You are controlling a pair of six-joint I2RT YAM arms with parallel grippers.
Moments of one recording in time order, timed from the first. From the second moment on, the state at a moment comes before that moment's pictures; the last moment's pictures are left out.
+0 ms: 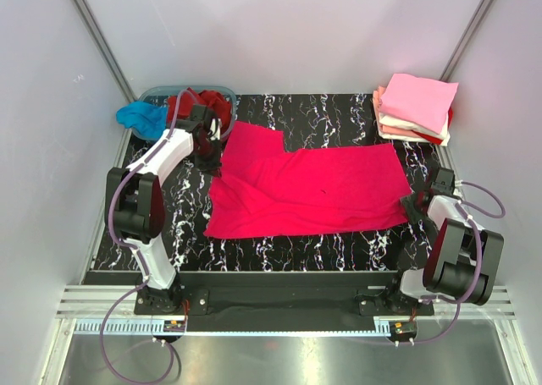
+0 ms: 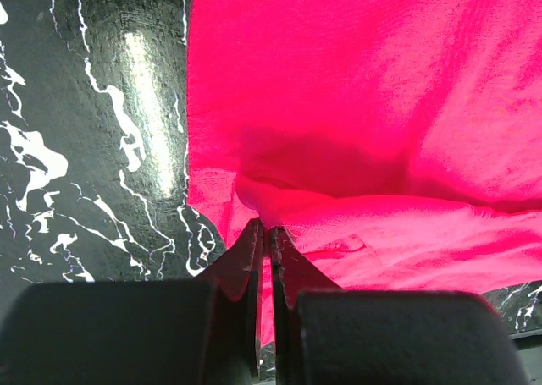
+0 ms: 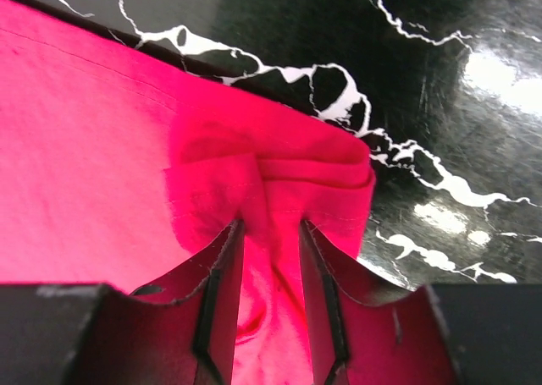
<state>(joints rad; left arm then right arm) -0.22 1.82 1.45 -0.85 0.12 -0.24 -0.36 1.37 0.64 -0.32 0.01 0.88</state>
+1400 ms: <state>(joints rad) -0.22 1.82 1.44 -0.84 0.12 -0.24 -0.36 1.24 0.74 -0.44 -0.04 0.82</state>
